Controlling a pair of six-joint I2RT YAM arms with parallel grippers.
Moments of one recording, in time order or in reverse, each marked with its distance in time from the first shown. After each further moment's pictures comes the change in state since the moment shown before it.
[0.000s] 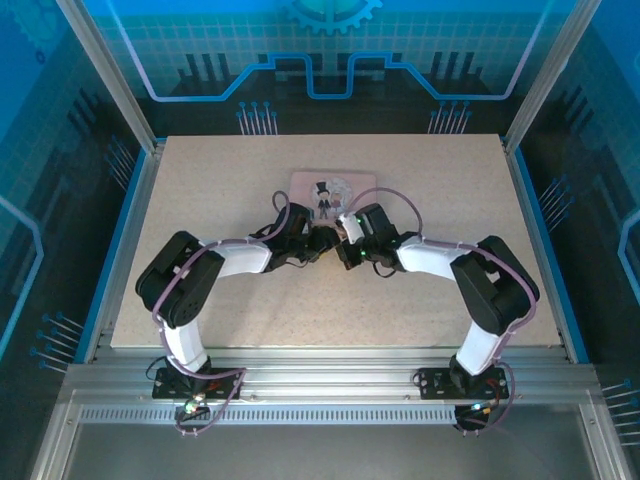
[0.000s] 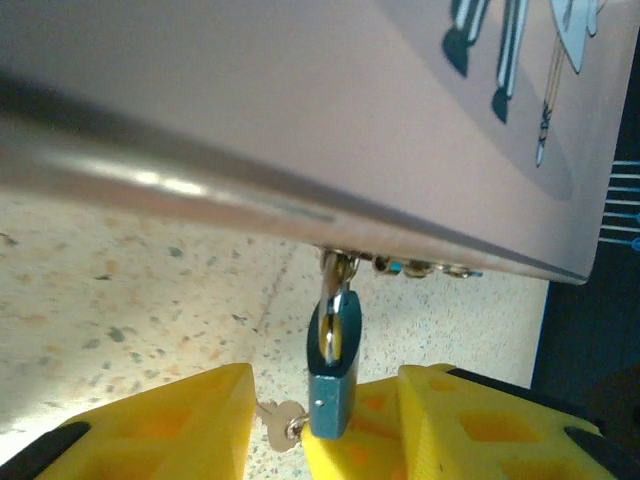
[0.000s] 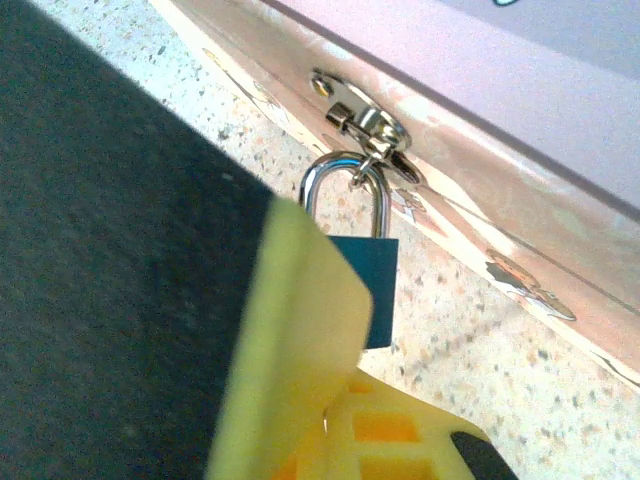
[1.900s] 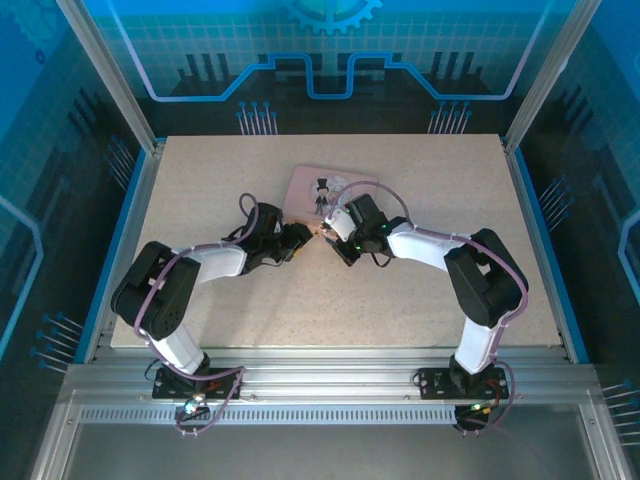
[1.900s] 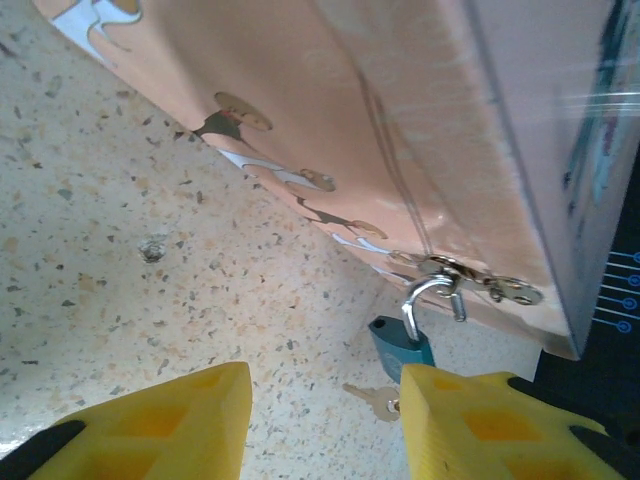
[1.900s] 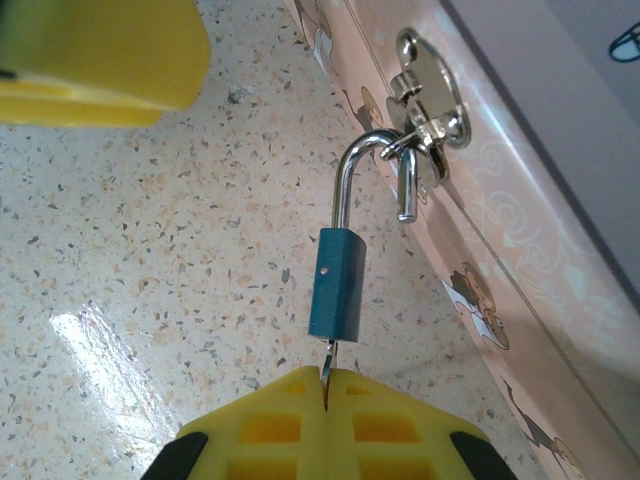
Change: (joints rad) left arm 0.140 -0.137 -0.129 -0.021 -0.004 -0.023; right arm 0.015 0.060 0.166 -0.220 0.048 -0.324
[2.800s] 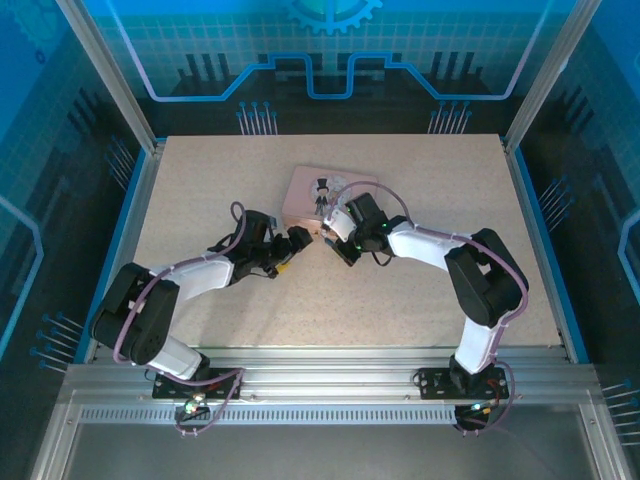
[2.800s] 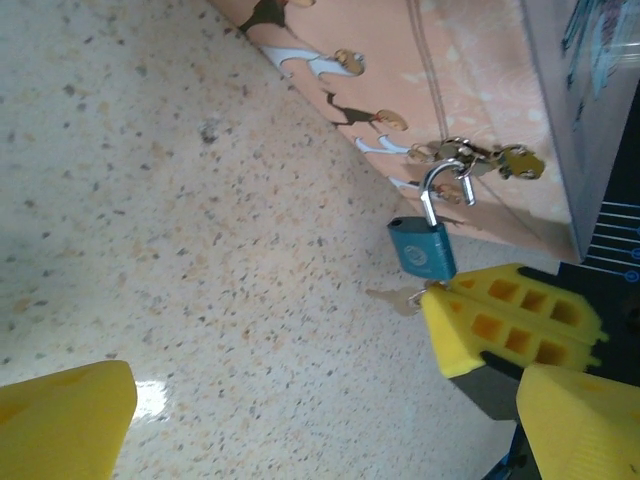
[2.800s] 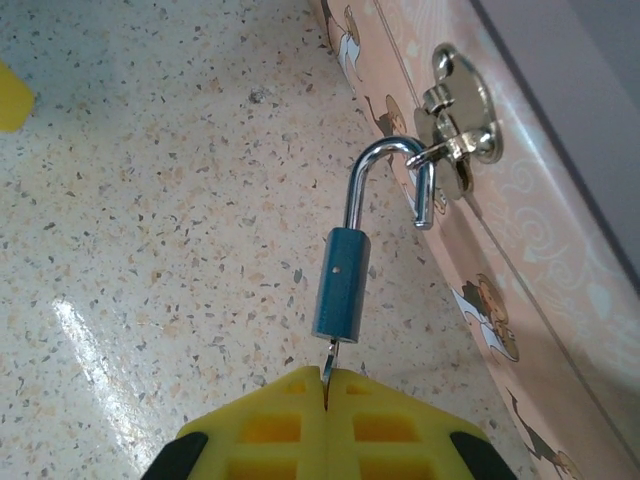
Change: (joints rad) left arm 0.009 -0.168 -0.097 -0.126 0.054 0.053; right arm -0.006 0.000 0.019 -0.026 -0.030 -0.052
